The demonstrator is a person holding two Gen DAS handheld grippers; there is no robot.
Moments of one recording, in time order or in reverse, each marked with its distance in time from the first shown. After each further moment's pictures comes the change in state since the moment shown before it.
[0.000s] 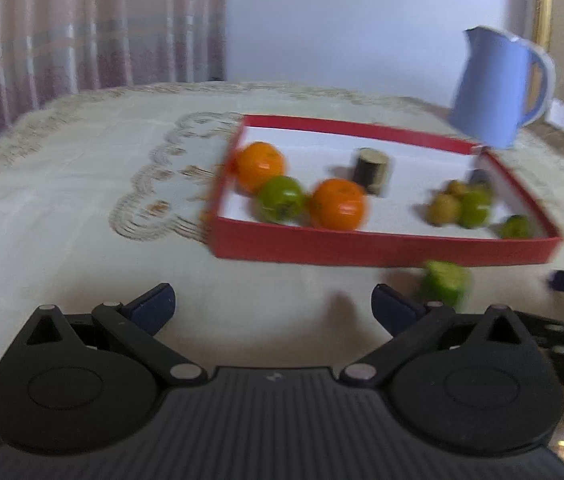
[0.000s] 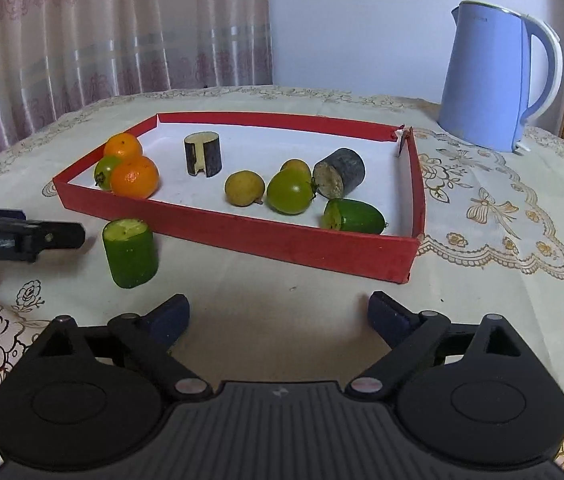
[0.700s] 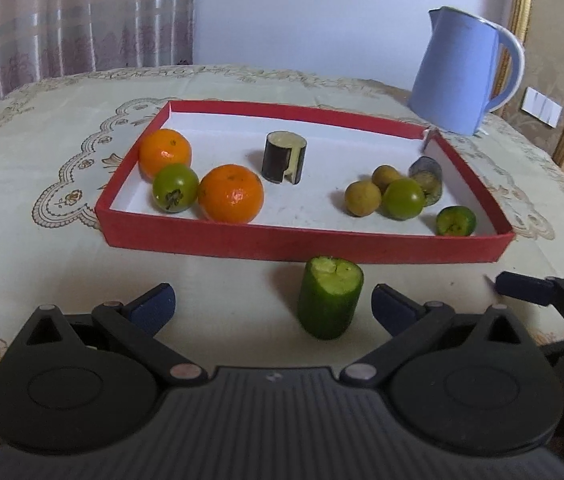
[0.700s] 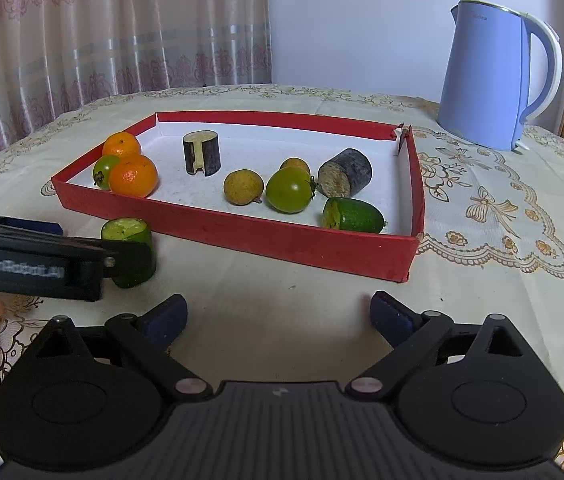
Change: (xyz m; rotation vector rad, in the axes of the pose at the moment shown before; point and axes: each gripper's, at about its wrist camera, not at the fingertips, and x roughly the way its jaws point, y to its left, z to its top) left arm 0.018 -0.060 0.005 0.005 0.056 -0.030; right arm 0.002 0.000 -0.001 0.000 0.002 -0.003
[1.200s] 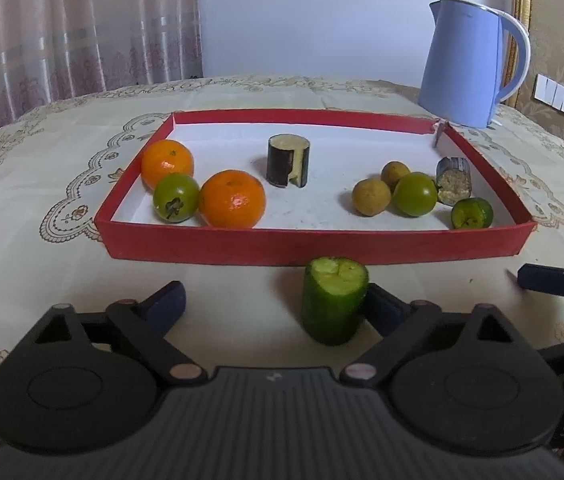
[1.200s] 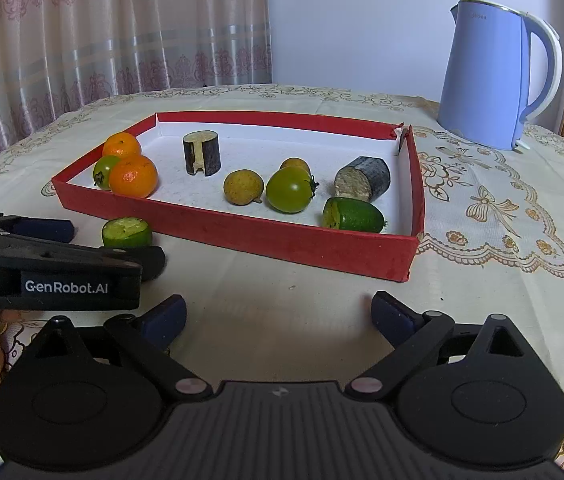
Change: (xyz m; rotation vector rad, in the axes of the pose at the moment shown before) left arm 0.006 -0.012 -0.006 0.058 -0.037 0.072; right arm 0.001 0.000 0.000 0.000 0.000 0.000
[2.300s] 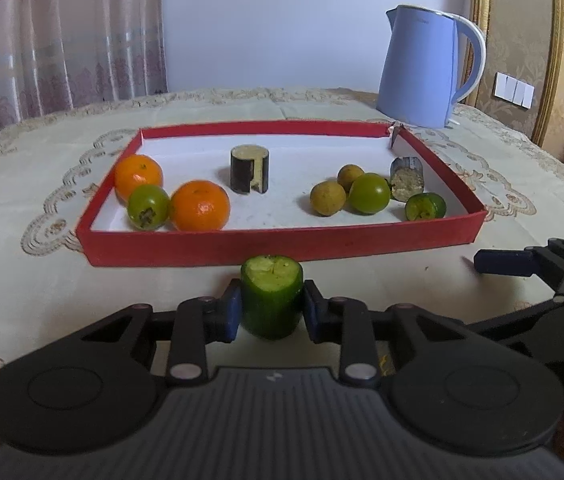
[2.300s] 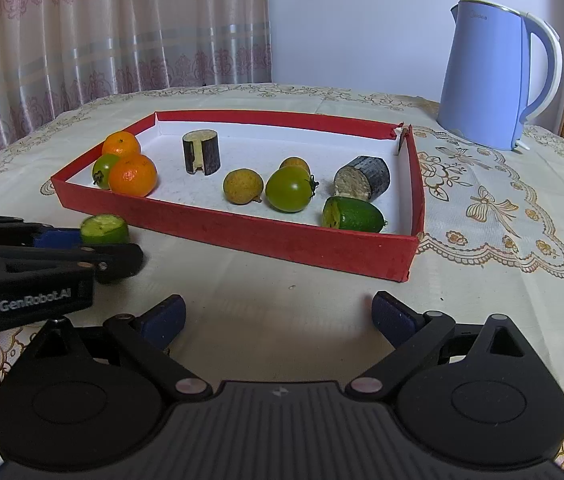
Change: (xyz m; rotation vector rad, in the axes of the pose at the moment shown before) left arm -0.022 -0.004 -0.006 0.067 -0.045 -0.104; right arm 0.000 0.000 0.000 -0.001 0.000 -0.001
